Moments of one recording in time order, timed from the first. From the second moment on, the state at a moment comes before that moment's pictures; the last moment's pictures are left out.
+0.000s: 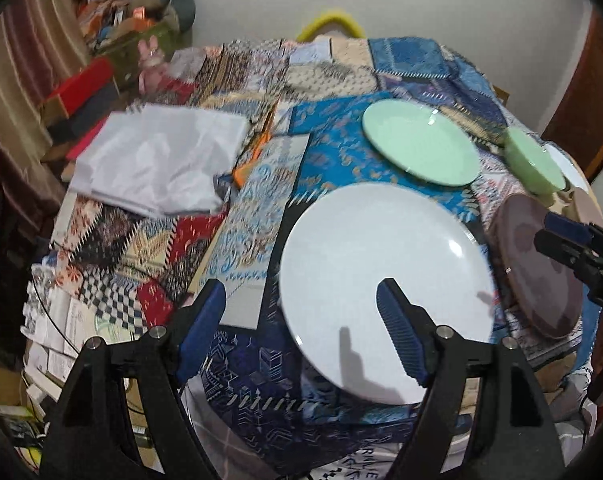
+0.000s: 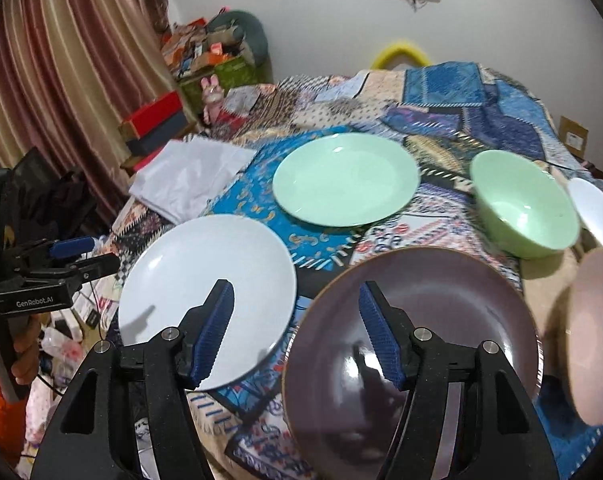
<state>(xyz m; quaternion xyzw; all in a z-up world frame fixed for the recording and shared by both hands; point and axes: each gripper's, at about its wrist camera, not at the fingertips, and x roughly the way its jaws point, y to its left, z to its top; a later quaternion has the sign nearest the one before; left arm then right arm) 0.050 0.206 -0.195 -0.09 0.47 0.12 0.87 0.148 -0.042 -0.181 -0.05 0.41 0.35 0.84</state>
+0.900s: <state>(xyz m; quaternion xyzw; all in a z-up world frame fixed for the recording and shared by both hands) 0.064 0.219 -0.243 -0.16 0.51 0.05 0.84 0.188 0.019 -0.233 -0.12 0.49 0.36 0.78</state>
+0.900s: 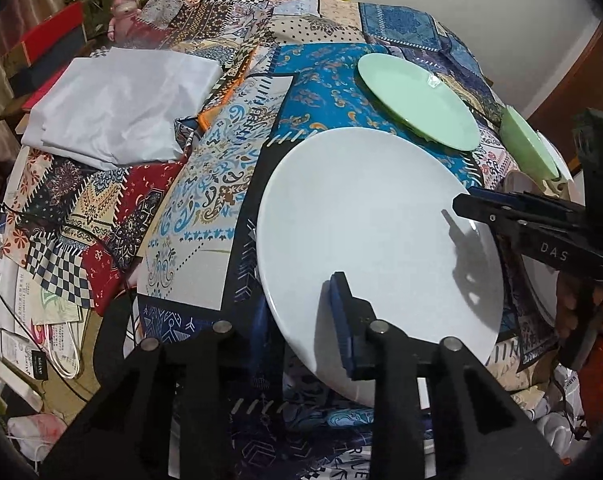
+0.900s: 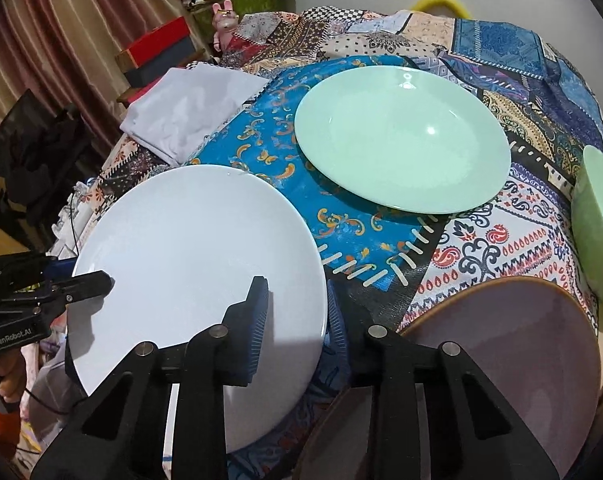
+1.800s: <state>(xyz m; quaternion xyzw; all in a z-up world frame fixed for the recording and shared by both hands) 0.069 0.235 -0.252 -0.20 0.52 0.04 0.83 0.184 0.030 -0.242 -0.13 0.50 0.37 0.78</state>
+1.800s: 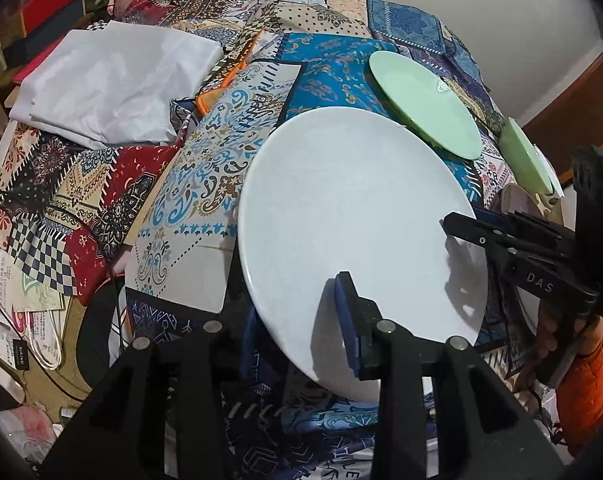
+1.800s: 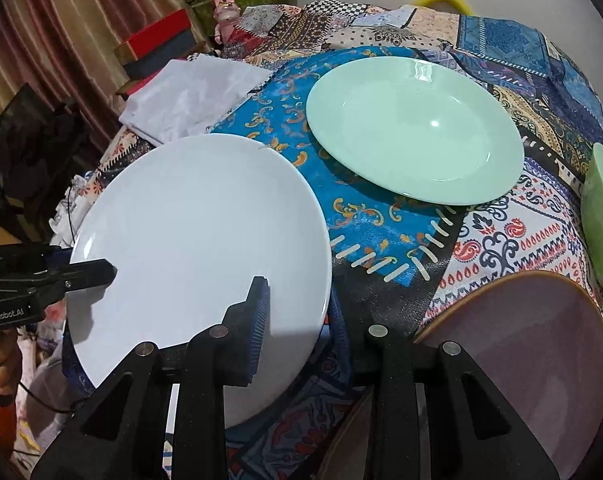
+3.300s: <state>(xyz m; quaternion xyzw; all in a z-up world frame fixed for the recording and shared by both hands) 0.093 0.130 -0.161 -0.14 0.45 -0.02 0.88 0.163 -0.096 -0.164 -0.01 0.41 0.31 0.86</state>
